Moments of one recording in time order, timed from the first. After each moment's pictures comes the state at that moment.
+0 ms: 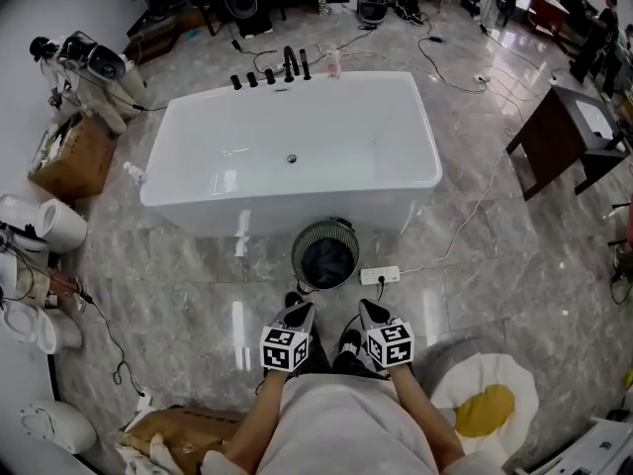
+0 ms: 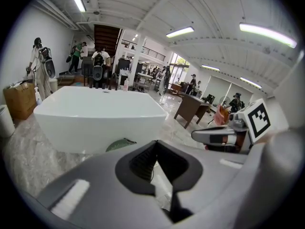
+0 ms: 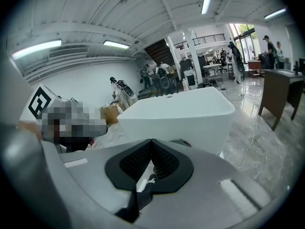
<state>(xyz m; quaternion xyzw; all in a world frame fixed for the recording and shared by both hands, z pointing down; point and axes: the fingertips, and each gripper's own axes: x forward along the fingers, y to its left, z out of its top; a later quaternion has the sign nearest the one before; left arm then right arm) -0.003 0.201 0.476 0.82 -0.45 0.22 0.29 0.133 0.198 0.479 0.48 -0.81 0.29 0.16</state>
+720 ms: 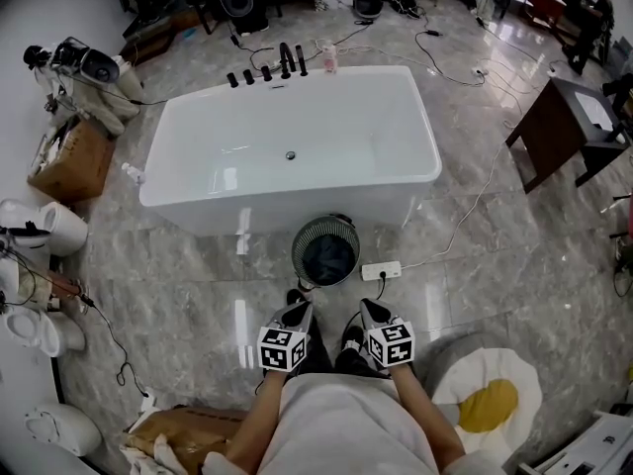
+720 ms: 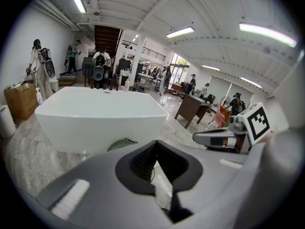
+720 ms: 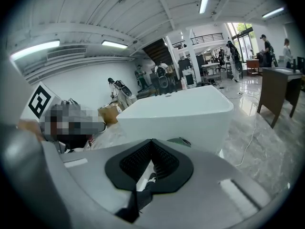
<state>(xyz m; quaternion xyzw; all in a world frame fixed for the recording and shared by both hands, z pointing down) -0.009 0.202 0.480 0.82 -0.45 0.22 0.28 0.135 0.204 0.491 0.48 -0.81 0.30 0.16</state>
